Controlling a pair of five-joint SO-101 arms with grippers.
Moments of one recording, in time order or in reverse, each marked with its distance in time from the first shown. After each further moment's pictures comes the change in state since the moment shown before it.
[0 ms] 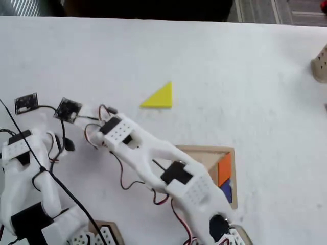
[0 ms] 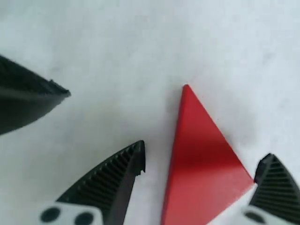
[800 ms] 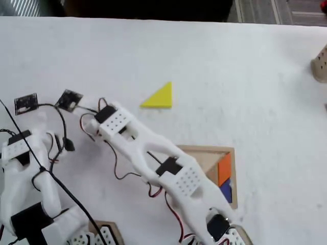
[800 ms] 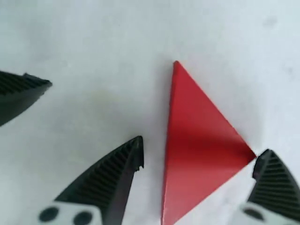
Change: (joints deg) left arm -0.2 0.0 0.0 0.0 0.1; right arm 2.1 8.5 -18.0 20.0 -4.6
